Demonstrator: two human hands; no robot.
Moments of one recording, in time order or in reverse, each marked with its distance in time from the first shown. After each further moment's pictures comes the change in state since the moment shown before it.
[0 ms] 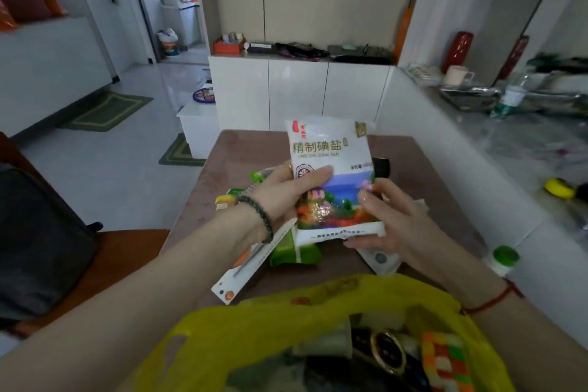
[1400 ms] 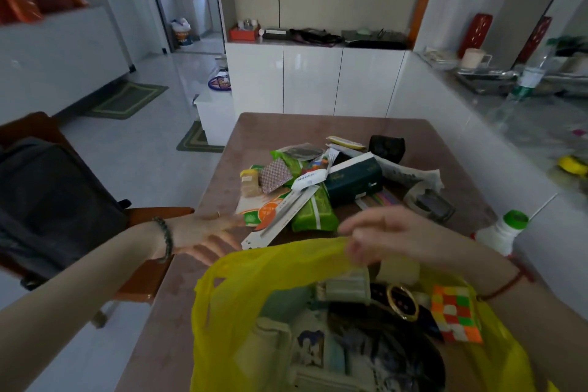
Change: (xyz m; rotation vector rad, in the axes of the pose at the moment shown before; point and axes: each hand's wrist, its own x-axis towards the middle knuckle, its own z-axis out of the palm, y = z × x) left_hand -0.100 -0.072 -0.133 0.547 0.148 -0.504; right_hand -0.051 0.017 0.023 -0.487 -0.410 0.201
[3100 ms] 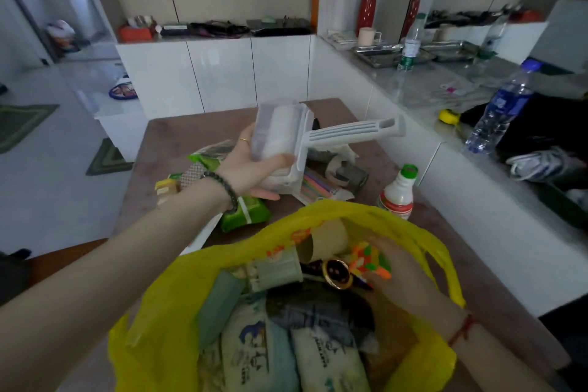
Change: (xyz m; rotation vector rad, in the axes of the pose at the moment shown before) left_hand -0.003 0.160 0.124 -0.193 -0.046 0.485; right_hand -0.081 0.140 0.025 -0.421 0.764 0.186
